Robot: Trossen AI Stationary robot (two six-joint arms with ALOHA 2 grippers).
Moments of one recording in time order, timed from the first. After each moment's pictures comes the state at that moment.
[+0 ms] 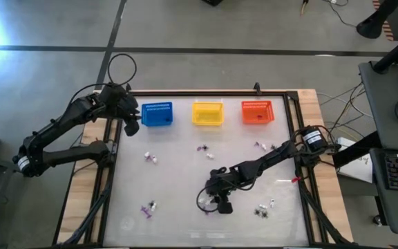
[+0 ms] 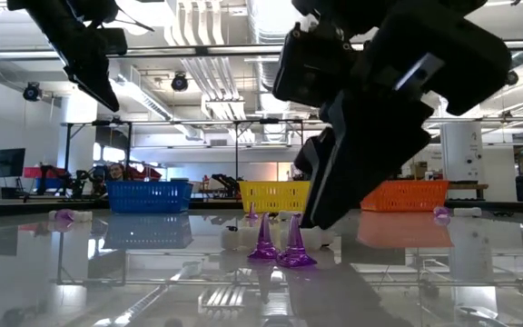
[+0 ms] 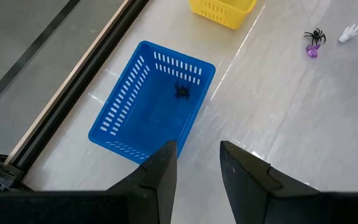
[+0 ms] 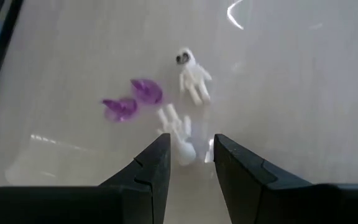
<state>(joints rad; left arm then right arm) 0.73 0.85 0.90 -0.96 0.07 0.22 0.31 1.95 1.09 -0.04 -0.18 0.28</state>
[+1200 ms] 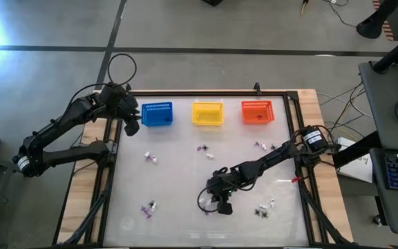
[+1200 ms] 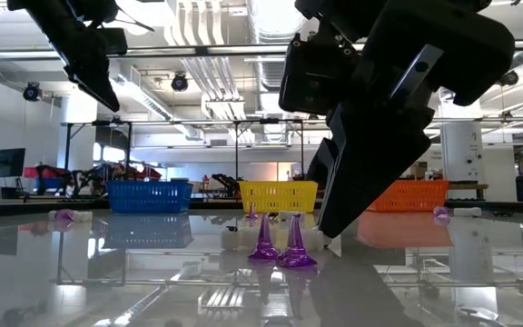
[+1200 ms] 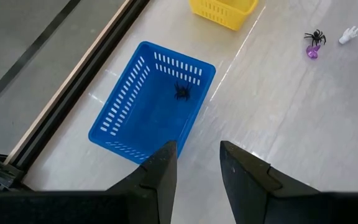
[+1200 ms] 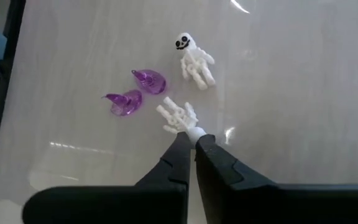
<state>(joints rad) 0.73 0.85 0.90 -0.96 0.07 0.21 0.31 1.95 1.08 -0.04 -0.20 0.40</state>
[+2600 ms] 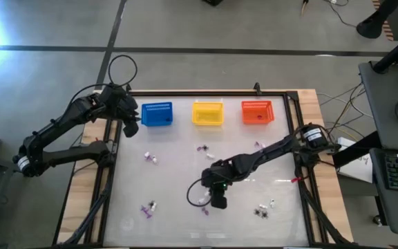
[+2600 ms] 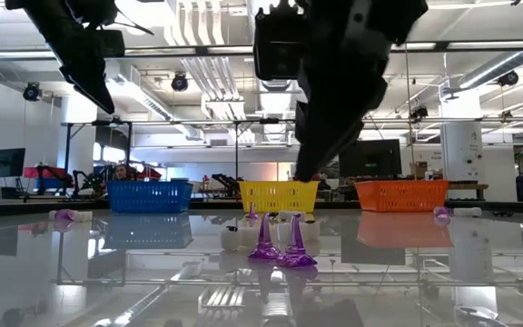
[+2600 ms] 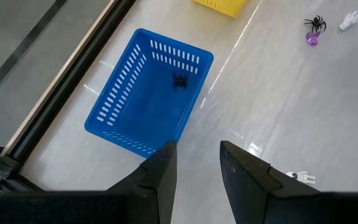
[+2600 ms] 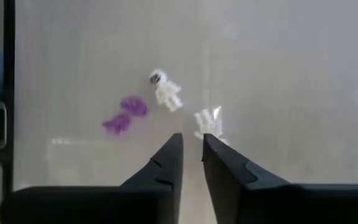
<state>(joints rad) 0.73 0.85 0.90 -1.00 0.07 0.23 0.26 1.94 1.31 -0.42 -0.20 0.38</state>
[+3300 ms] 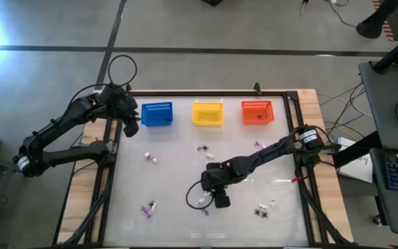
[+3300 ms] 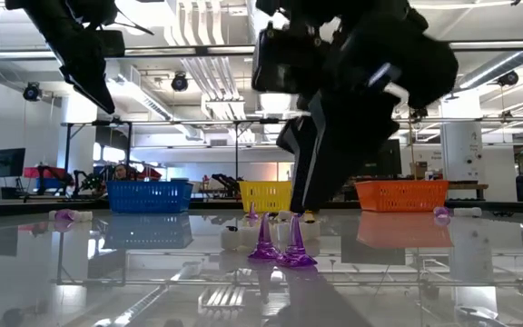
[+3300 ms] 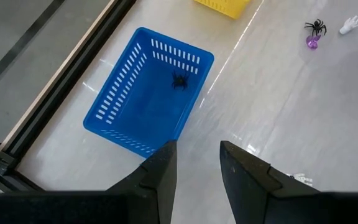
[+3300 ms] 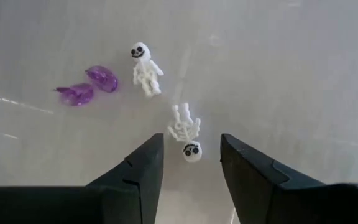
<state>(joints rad) 0.73 0.85 0.90 -1.00 0.07 0.20 0.26 1.99 1.30 -0.40 -0.14 0.11</state>
